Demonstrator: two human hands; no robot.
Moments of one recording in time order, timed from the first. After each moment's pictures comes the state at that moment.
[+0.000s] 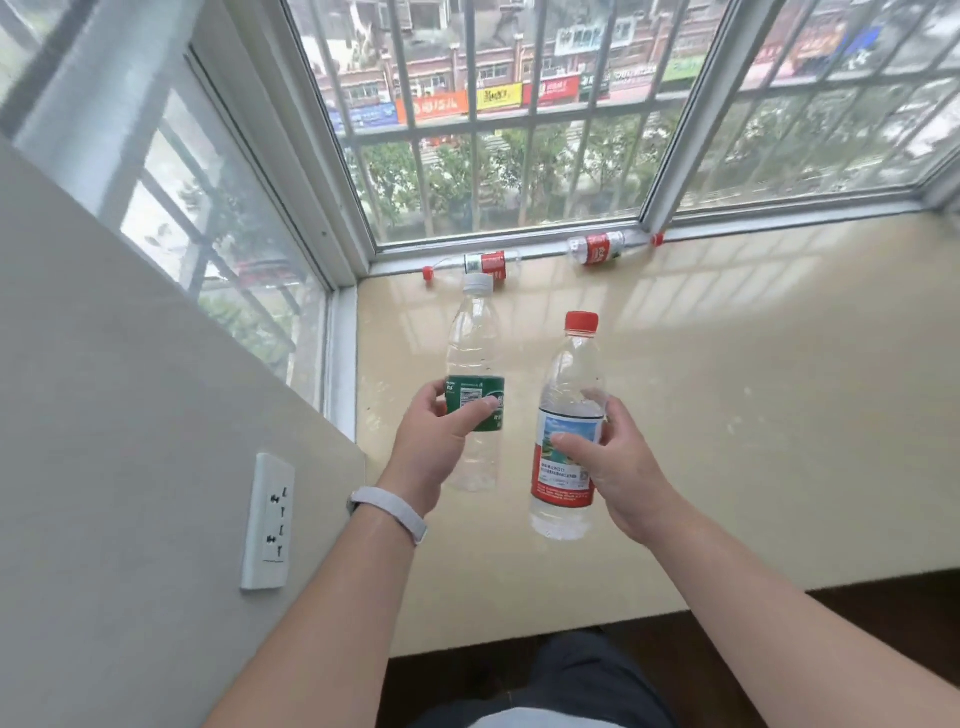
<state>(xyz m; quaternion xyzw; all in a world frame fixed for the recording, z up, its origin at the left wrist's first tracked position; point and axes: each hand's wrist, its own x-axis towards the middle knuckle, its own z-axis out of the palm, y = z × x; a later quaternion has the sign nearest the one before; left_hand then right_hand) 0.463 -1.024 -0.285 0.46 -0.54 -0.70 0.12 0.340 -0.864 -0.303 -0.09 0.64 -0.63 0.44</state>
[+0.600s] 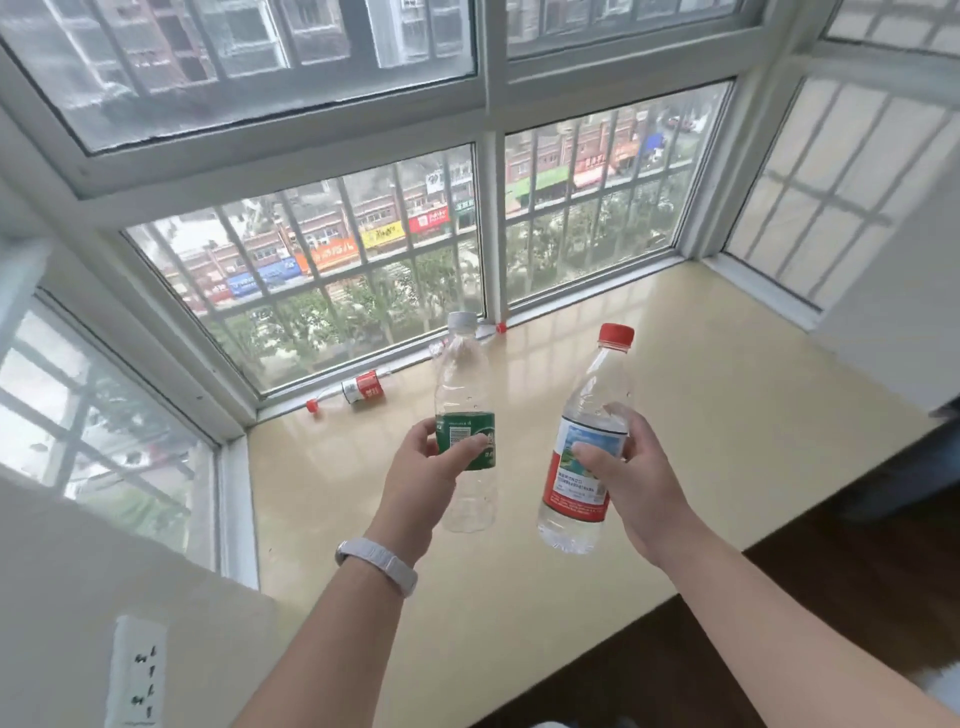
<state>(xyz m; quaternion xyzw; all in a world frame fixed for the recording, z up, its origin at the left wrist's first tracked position) 0.369 -0.898 -0.198 0.32 -0.63 -0.70 0.08 0.278 -0.695 -0.210 -0.04 0.63 -0.74 0.24</state>
